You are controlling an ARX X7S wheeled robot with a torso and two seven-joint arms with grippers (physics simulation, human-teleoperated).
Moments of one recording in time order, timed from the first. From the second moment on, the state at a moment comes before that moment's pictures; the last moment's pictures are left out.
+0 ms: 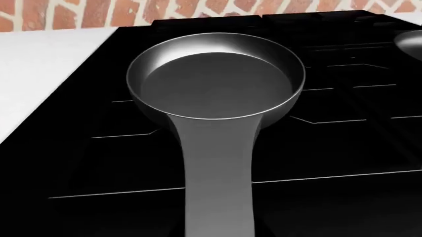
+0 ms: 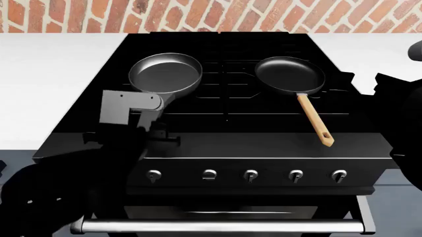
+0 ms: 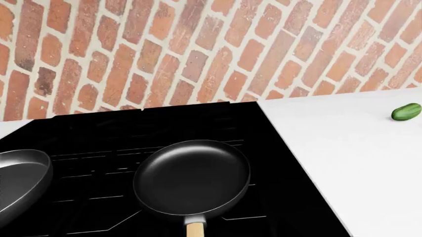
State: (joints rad) left arm -0.90 -0.65 0.72 0.25 -1.33 -0.69 -0.89; right arm 0.85 0.74 0.02 -0.41 1.44 1.09 0.81
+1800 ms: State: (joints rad) left arm -0.82 -0.74 0.64 0.82 -1.26 -0.65 -1.19; right arm 0.84 0.73 -0.03 -0.45 1.39 1.06 0.76
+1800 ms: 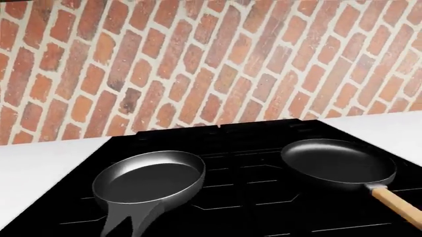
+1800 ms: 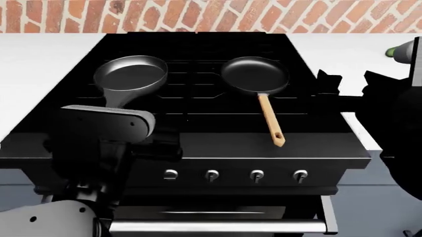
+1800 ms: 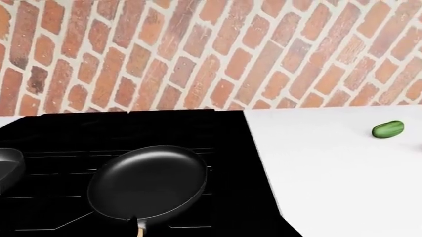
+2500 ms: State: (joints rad) left arm -0.84 -0.72 0.66 0.81 -1.28 -0.68 -1.21; right arm 0.83 0.75 -0.02 -0.46 1.41 1.05 0.76
